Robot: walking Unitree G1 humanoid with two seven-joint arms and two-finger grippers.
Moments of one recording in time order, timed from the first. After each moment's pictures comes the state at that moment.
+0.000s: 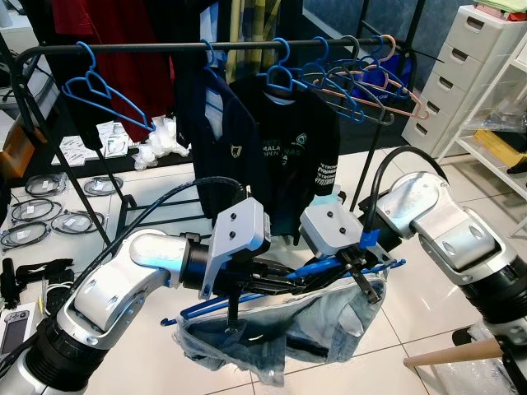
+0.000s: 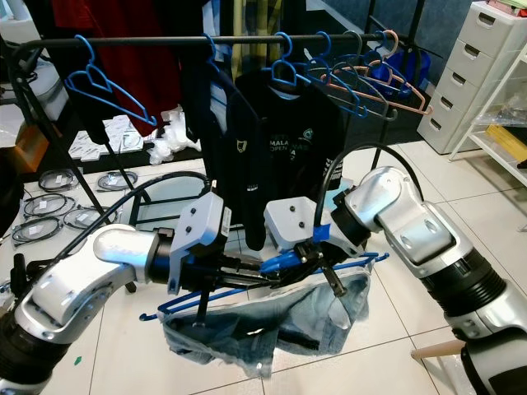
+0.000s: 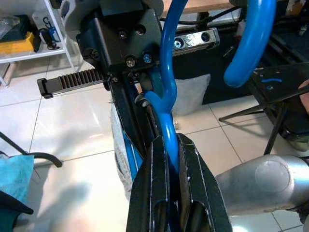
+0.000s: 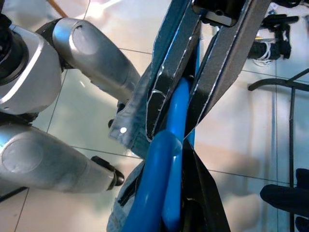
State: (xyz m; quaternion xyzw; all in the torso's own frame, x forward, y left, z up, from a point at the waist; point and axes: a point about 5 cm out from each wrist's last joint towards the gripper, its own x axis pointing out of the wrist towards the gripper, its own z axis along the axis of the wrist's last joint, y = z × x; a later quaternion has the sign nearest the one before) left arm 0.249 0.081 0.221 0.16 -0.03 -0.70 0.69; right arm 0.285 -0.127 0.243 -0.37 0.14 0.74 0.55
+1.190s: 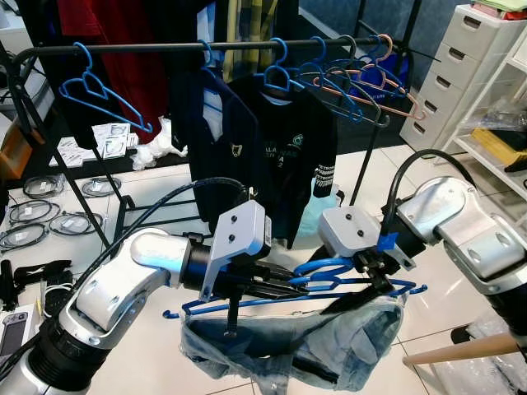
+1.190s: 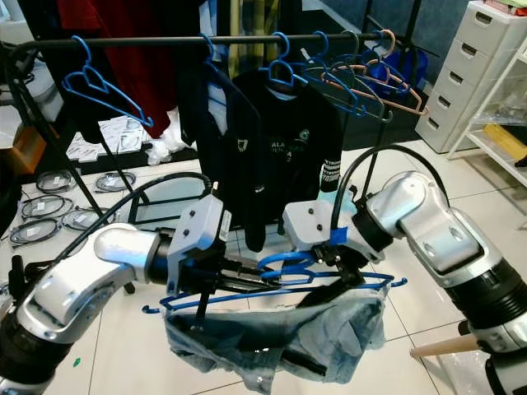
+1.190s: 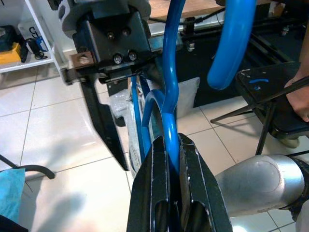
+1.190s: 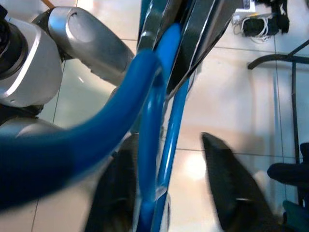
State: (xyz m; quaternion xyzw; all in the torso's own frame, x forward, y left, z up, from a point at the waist) left arm 0.247 0.080 0.223 0.16 -0.04 -0.71 0.68; right arm 0.278 -0.145 0.245 -0.37 0.17 0.72 0.57
